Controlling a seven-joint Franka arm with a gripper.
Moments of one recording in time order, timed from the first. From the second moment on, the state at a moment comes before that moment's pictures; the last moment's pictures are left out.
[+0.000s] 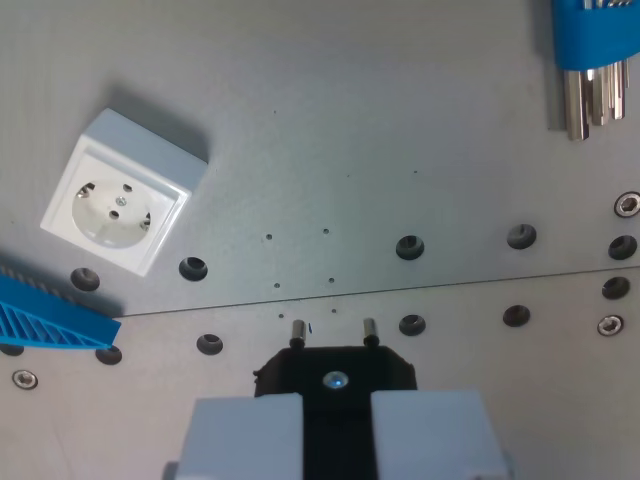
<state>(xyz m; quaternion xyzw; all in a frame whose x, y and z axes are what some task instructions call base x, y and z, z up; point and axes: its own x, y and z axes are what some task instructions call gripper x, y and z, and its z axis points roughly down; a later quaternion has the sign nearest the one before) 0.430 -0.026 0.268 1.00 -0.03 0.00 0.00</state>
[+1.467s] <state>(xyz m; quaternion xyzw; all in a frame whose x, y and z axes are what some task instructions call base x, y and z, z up) 0.419 0.007 0.223 1.00 0.09 -0.01 0.01</state>
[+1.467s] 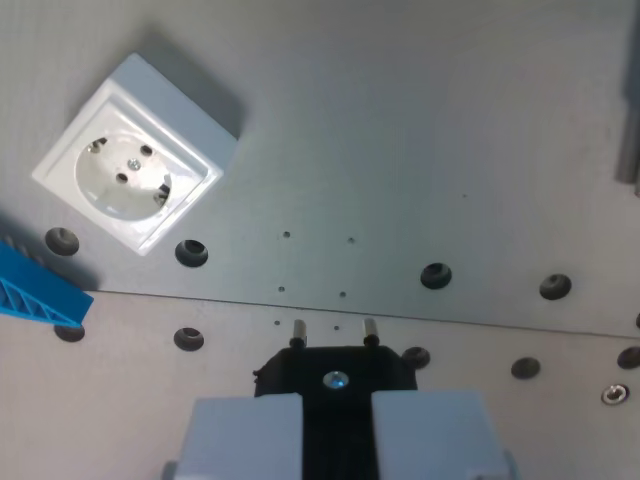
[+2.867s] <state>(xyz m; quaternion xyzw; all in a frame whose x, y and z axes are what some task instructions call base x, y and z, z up) 0.404 0.064 0.146 0.96 0.30 -0.01 0.01</state>
